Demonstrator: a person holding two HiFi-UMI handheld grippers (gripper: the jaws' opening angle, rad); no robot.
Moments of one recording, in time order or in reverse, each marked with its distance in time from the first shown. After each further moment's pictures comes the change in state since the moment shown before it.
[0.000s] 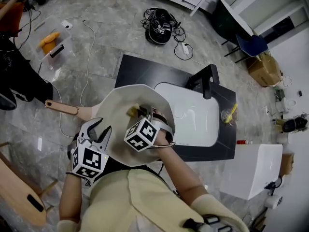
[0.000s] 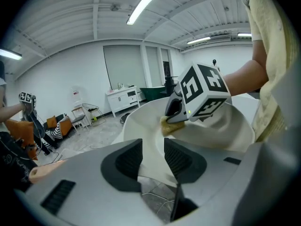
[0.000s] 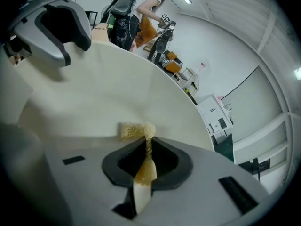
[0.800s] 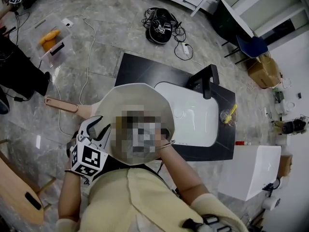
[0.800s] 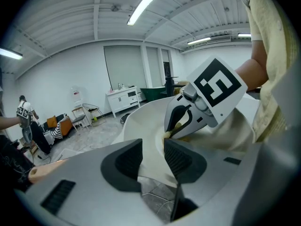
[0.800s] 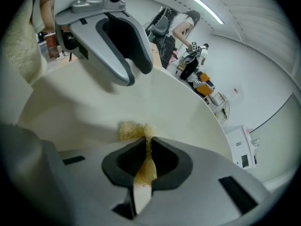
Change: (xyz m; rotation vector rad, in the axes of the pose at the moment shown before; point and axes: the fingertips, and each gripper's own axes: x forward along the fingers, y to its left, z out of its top) left arm 0.002 0.002 0.001 -0.004 -0.005 0.002; right arm -0.023 0.067 0.035 -0.318 -0.219 0.272
